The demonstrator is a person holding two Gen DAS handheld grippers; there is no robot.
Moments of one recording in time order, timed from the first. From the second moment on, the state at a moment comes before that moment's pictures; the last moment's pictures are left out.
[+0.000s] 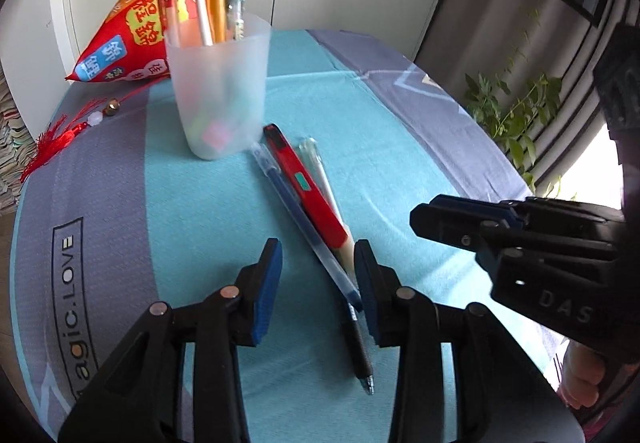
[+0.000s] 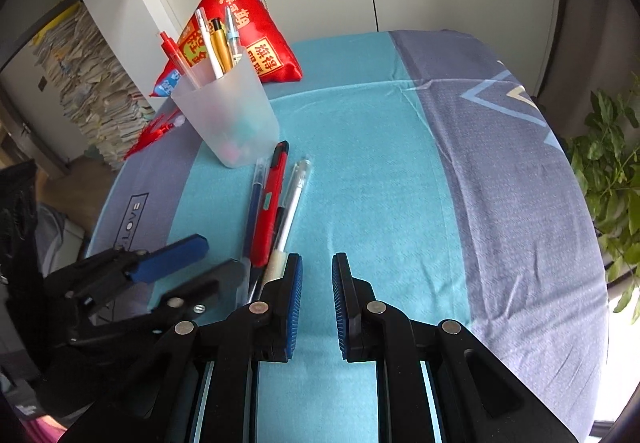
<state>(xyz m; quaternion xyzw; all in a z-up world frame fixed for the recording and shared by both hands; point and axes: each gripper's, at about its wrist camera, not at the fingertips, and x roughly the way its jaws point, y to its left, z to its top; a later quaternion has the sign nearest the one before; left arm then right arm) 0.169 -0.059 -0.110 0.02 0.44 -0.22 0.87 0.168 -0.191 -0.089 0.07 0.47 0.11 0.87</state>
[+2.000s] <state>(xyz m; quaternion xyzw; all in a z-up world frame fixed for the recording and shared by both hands) 0.091 0.015 -0.105 0.03 0.46 -0.17 0.87 0.097 -0.178 -0.103 -0.02 0.52 0.12 0.85</state>
